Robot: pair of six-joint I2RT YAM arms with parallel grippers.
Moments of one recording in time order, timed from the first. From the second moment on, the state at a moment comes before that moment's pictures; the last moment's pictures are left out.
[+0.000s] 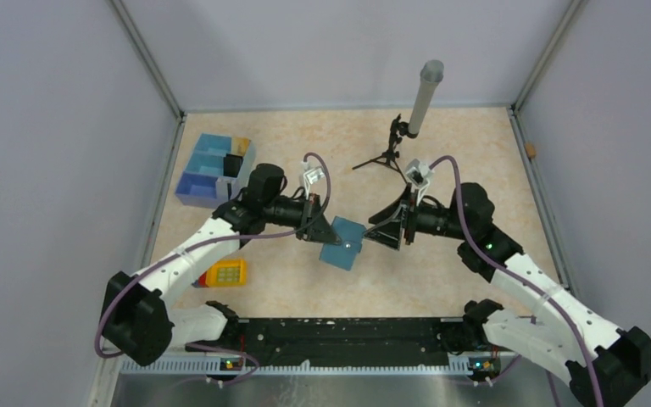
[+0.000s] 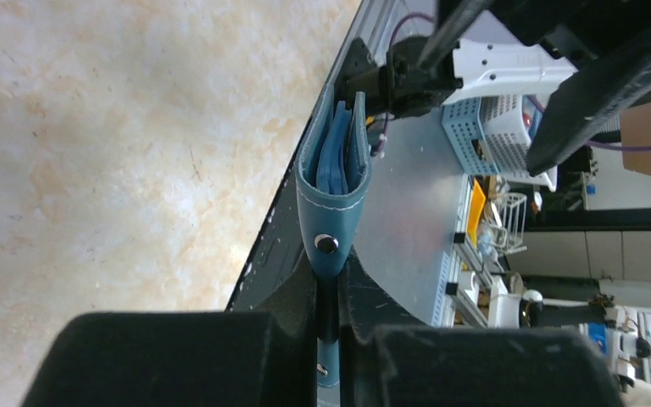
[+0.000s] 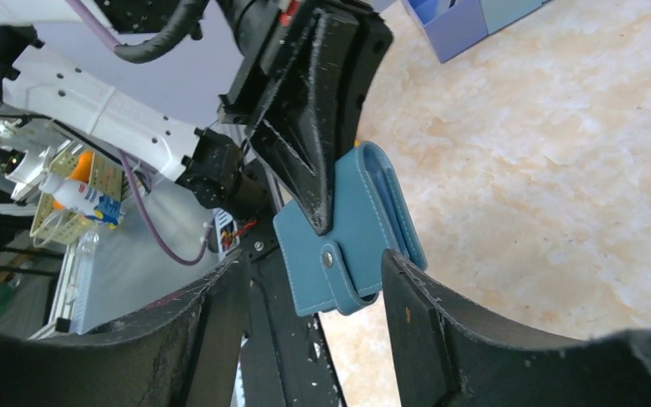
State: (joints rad) left arm -0.54 1.18 0.83 -0.16 0.93 -0.56; right arm 0.59 0.86 0.67 0.08 -0.70 0.44
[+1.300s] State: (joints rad) left arm -0.54 1.18 0.87 -0.43 1.16 -0.48; right arm 0.80 1.15 0.78 -0.03 -0.97 0.28
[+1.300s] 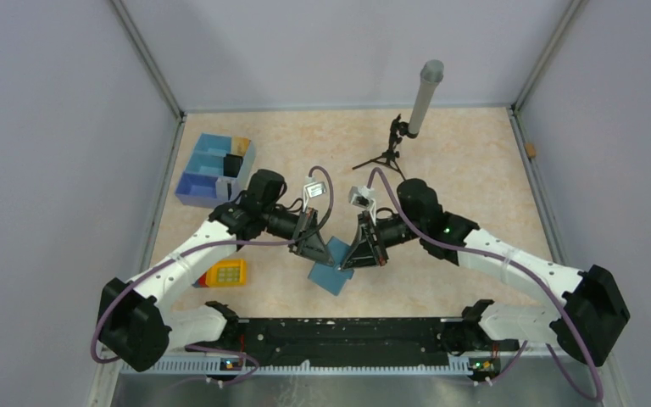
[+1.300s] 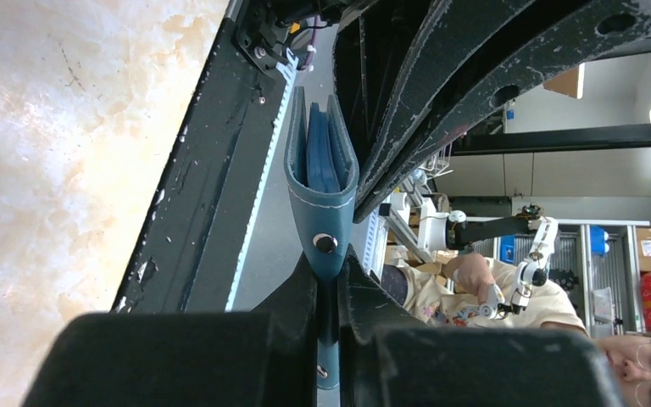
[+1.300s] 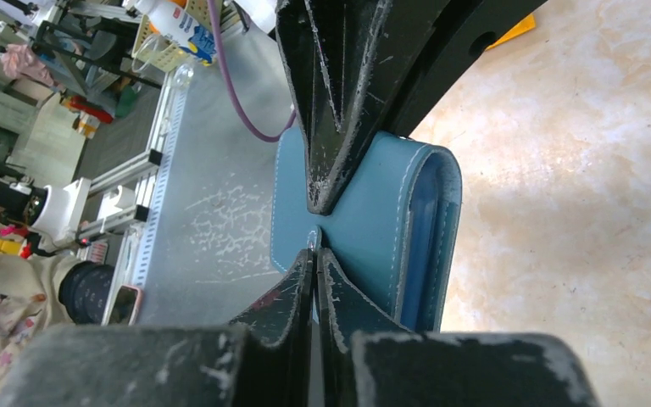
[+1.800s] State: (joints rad) left arm -0.48 1.22 0.87 -0.44 1.16 -0.50; right arm 0.88 1.15 0.82 -0.12 -0.96 0.23
